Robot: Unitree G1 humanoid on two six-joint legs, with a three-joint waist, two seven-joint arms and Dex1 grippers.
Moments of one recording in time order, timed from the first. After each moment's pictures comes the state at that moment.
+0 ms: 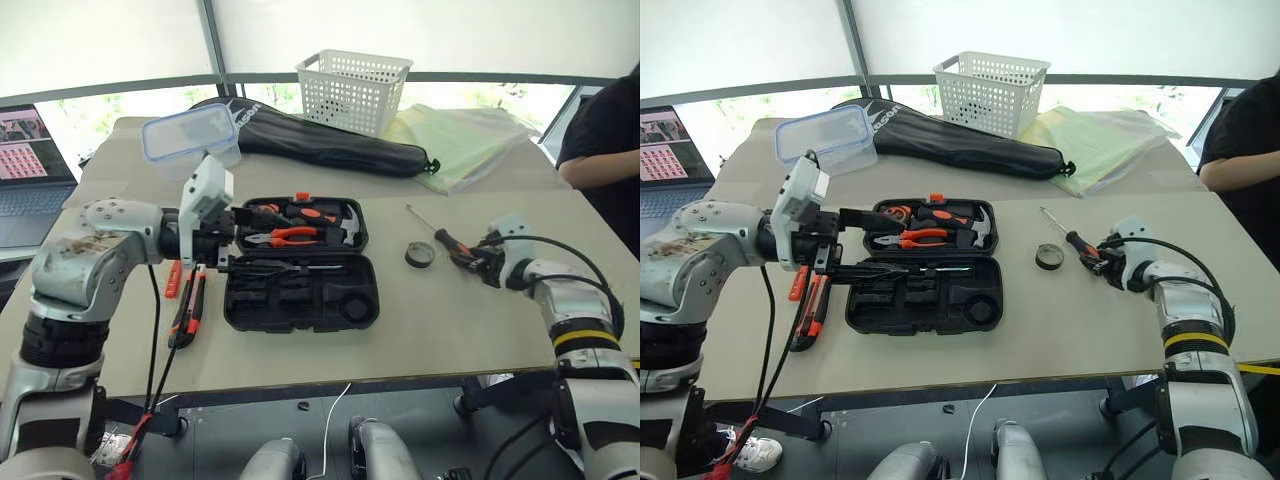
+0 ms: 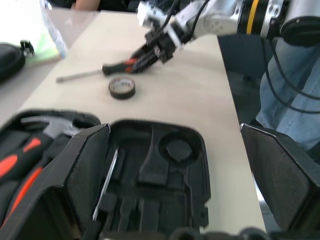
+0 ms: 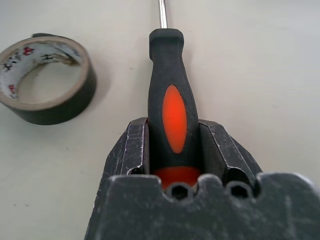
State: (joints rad) left arm -0.64 0.85 0.01 -0.20 -0.59 0.74 -1.27; right arm -0.69 -0.69 -0.08 0.71 0.15 0.28 0.74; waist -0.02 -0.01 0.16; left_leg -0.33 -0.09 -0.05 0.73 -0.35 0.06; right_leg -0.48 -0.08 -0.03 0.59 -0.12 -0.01
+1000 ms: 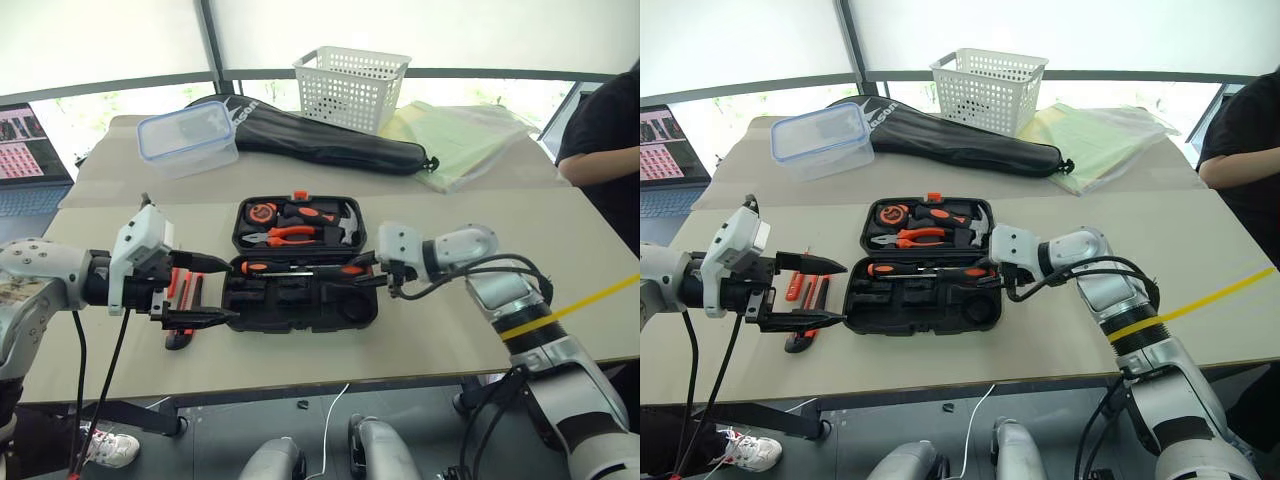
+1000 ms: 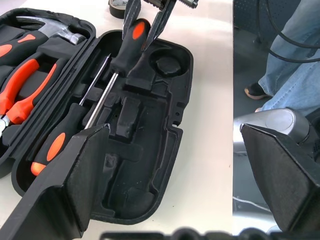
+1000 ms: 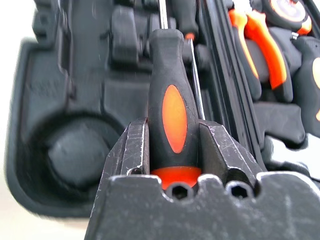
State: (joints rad) left arm -0.31 1.07 0.21 -0.32 -0.65 0.72 -1.31; right arm -0.78 -0.57 0.35 0.31 0.02 0.02 1.17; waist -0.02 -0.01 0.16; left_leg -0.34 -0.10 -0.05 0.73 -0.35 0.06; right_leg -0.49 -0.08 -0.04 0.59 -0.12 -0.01
